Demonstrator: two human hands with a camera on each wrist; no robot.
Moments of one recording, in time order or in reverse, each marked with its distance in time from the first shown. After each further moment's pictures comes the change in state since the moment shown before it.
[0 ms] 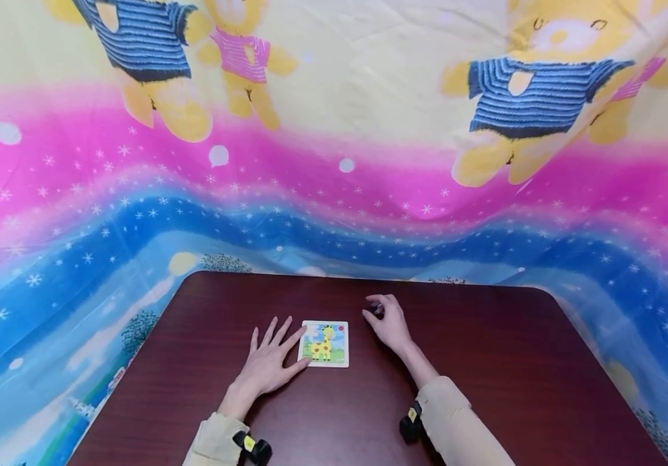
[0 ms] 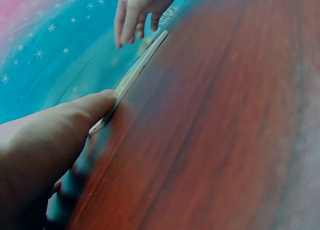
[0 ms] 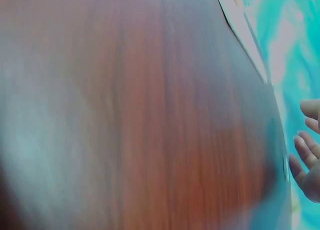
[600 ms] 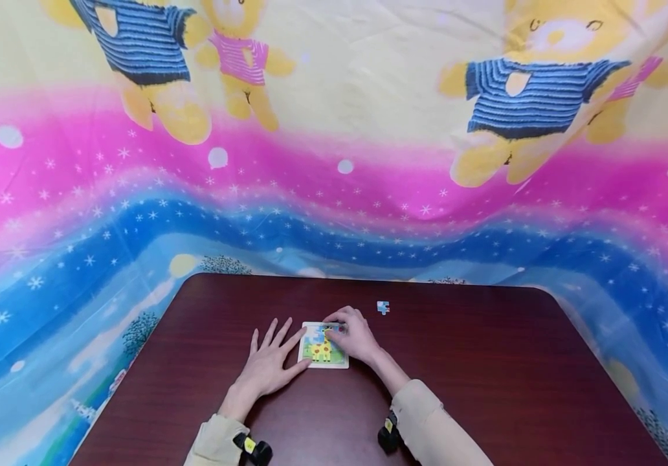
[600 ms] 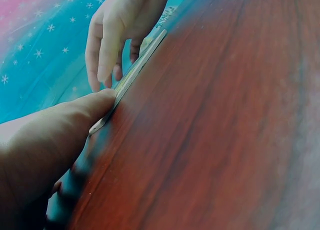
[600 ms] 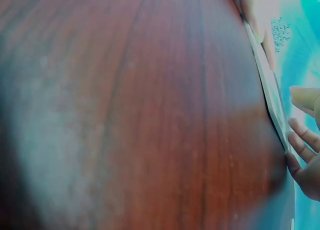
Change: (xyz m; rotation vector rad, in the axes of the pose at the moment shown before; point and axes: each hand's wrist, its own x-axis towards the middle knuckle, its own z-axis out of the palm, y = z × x) left_hand 0.001 0.000 -0.001 0.014 -0.016 -0.001; right_hand -0.016 -0.037 0.046 -0.018 -0.292 -0.141
